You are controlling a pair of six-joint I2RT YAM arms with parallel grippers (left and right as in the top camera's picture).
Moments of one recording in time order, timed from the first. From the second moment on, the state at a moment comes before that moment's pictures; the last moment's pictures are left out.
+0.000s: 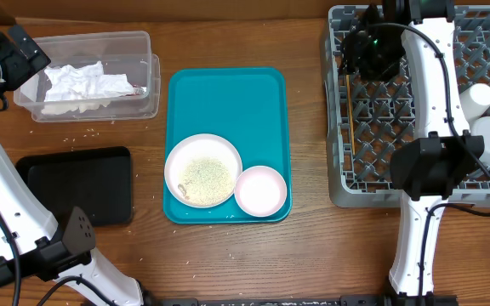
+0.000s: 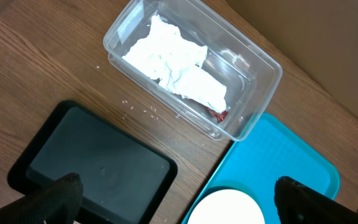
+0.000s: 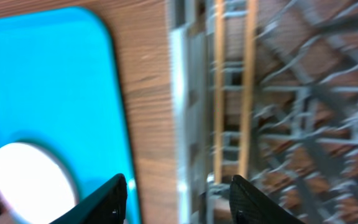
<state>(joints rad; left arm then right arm) 0.41 1.93 2.63 -1.69 0.07 -0.33 0.04 2.42 2.64 -1.64 -0.30 0.13</state>
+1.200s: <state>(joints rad) 0.41 1.93 2.63 -1.69 0.07 -0.33 0.73 1.69 1.66 -1.27 -0.24 0.28</state>
